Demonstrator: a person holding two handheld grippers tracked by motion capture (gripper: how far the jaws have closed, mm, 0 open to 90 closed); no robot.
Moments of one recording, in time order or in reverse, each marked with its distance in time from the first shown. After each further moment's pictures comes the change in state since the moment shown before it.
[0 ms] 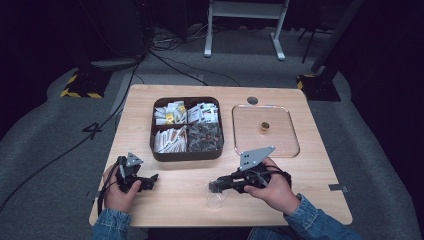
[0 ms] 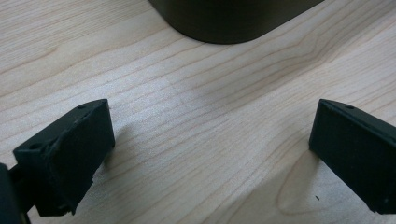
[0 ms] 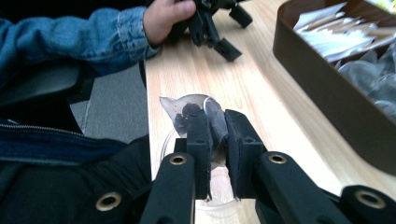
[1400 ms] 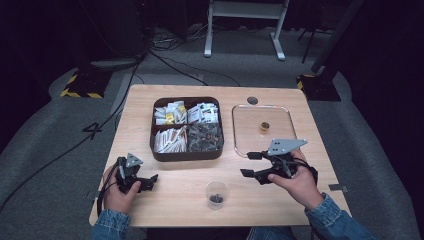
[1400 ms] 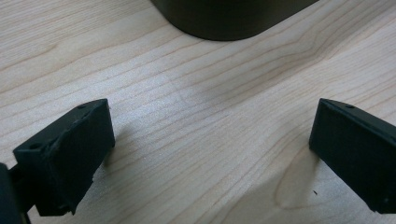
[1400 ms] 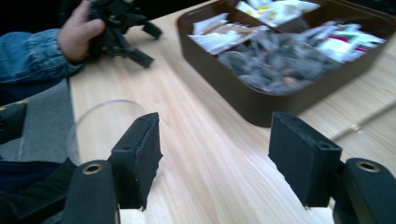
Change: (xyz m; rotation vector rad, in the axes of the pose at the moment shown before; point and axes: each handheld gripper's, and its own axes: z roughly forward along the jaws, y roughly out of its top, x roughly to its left) left arm 0.000 -0.001 -0.001 0.000 0.006 0.005; right arm -0.031 -0.028 -0.059 -0.082 -0.265 0.105
